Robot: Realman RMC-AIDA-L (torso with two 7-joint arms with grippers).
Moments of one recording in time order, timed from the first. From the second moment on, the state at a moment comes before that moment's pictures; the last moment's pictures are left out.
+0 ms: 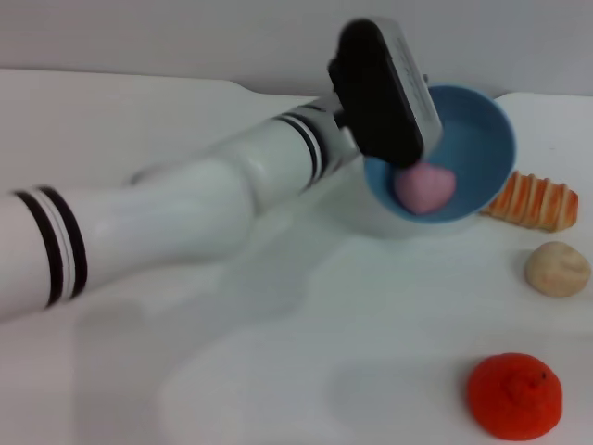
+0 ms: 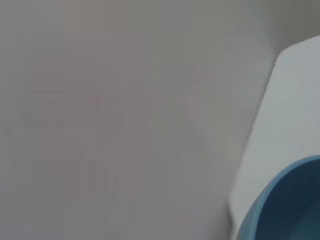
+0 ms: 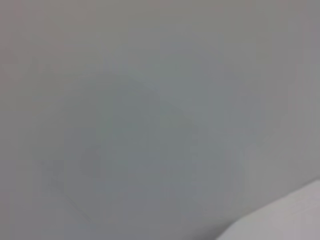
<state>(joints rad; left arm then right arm) -0.79 -2.08 2.35 0.78 1.63 -0.18 -1.69 0.19 2.07 -0.38 -0.52 -1.60 -1.35 1.50</state>
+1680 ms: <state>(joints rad) -0.68 -2.07 2.08 0.86 1.56 0.09 -1.87 0.48 2.04 -0.49 -0.47 -2.20 -1.45 1.79</state>
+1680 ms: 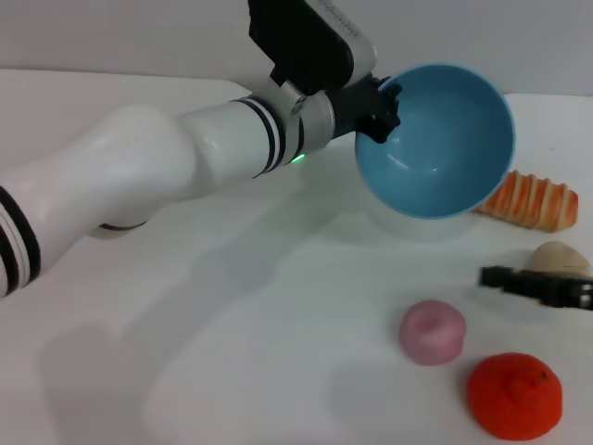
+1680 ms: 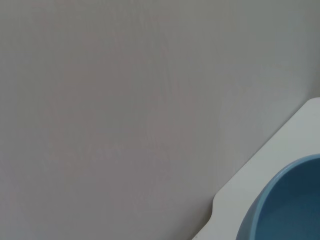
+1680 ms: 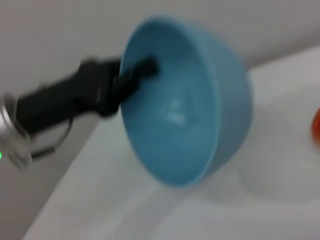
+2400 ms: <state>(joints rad) -0.67 -2.07 2.08 0.84 1.56 0.09 -1.87 0.61 2.07 -0.76 -0.38 -2.31 -1.22 1.96</state>
